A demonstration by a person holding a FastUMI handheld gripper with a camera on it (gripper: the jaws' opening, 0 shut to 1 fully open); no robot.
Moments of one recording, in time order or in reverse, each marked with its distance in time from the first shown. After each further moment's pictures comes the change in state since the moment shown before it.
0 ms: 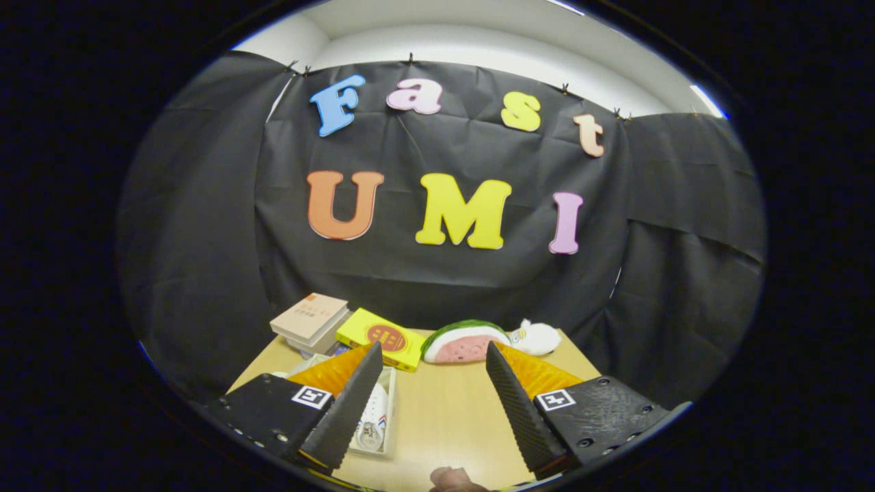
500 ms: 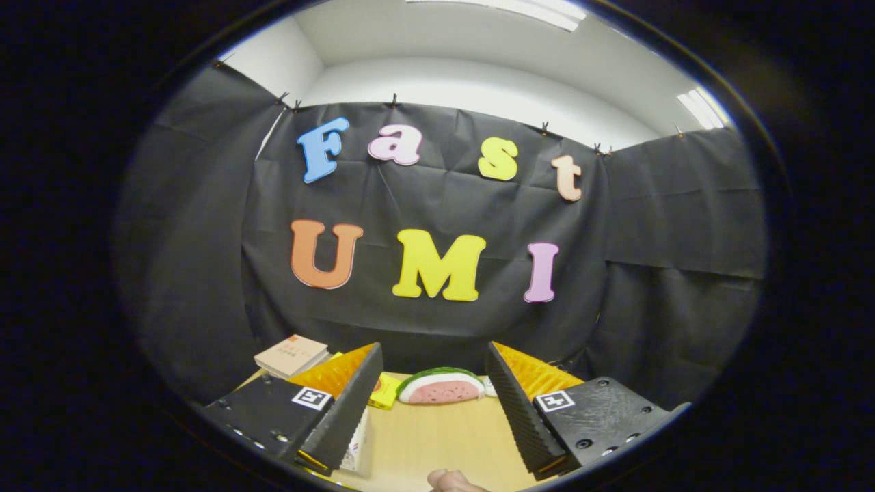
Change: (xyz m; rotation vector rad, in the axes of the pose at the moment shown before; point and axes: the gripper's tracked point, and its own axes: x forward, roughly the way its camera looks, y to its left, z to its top) arm -0.026 -0.044 0.062 0.061 -0.143 -0.025
